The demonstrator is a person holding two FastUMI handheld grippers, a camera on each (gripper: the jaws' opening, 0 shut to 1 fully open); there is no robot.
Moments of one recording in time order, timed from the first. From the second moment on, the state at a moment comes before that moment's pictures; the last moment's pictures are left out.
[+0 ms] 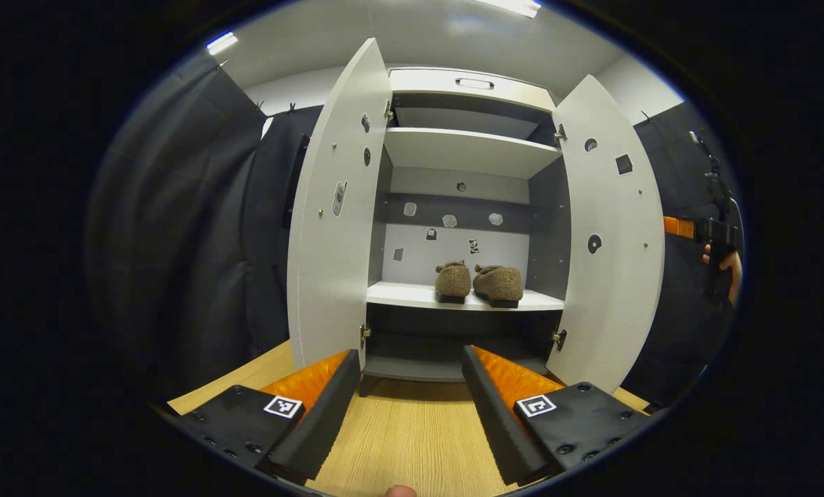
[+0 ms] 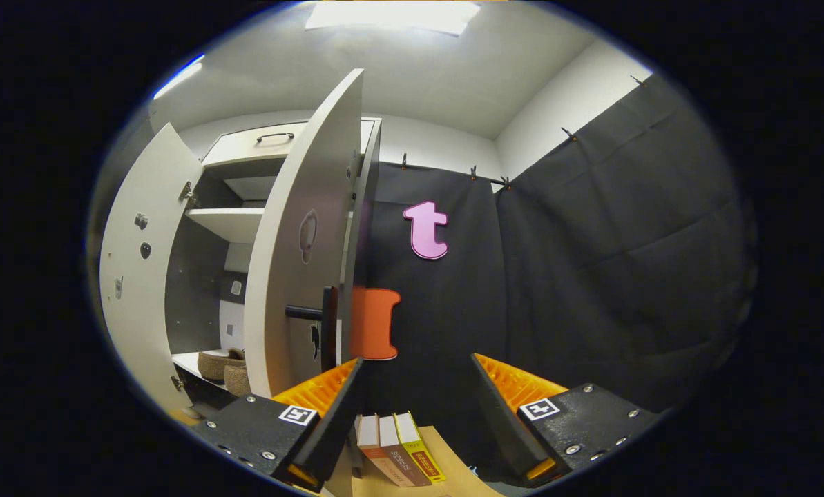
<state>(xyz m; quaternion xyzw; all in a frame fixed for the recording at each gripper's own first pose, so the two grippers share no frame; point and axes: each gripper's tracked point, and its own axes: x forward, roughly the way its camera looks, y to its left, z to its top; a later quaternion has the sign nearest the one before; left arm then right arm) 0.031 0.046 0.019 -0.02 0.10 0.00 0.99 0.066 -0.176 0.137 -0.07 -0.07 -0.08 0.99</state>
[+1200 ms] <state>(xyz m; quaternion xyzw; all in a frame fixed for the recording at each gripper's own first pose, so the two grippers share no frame) 0.049 0.068 0.017 -0.02 0.11 -0.04 0.99 0.086 -0.012 0.102 -0.02 -0.05 0.05 1.00</state>
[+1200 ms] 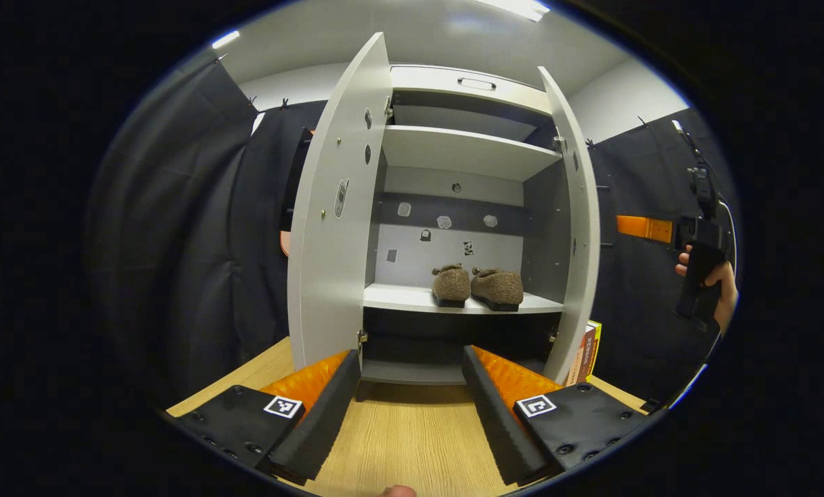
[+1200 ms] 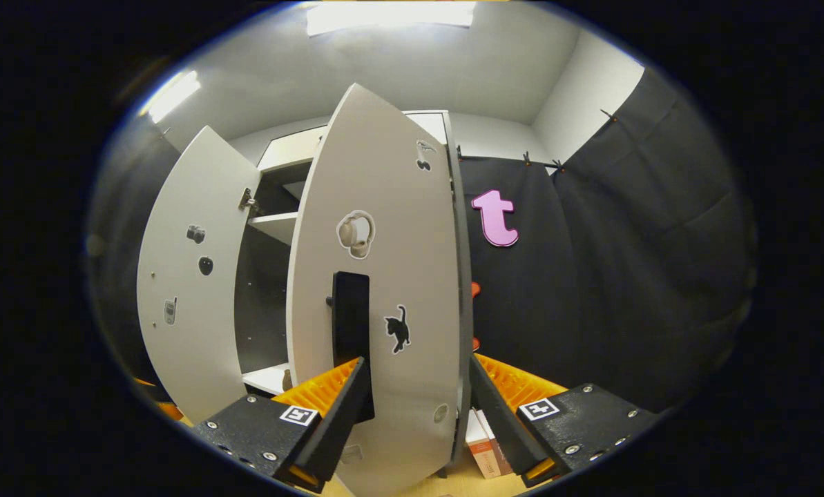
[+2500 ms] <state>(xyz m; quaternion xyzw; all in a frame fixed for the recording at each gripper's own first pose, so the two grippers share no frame) 0.049 0.083 0.019 -0.01 0.10 -0.01 1.00 0.203 0.082 0.071 -0.02 -0.01 0.08 1.00</state>
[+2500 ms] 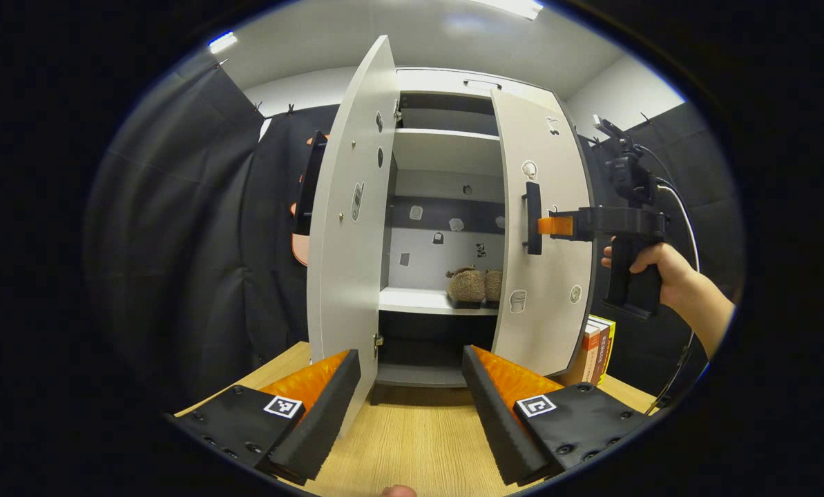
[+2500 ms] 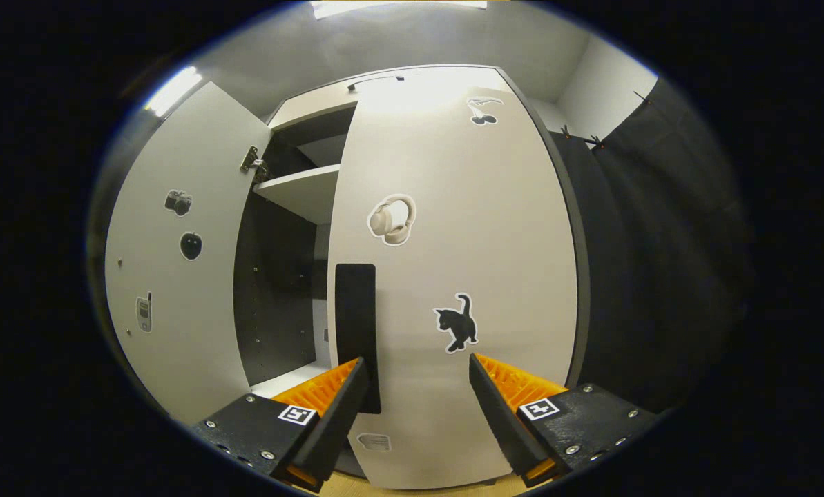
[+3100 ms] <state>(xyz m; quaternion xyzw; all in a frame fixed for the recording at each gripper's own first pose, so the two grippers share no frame) 0.044 0.104 0.026 -0.03 0.10 0.02 0.99 0.183 0.064 0.082 -0.01 -0.02 0.06 1.00</state>
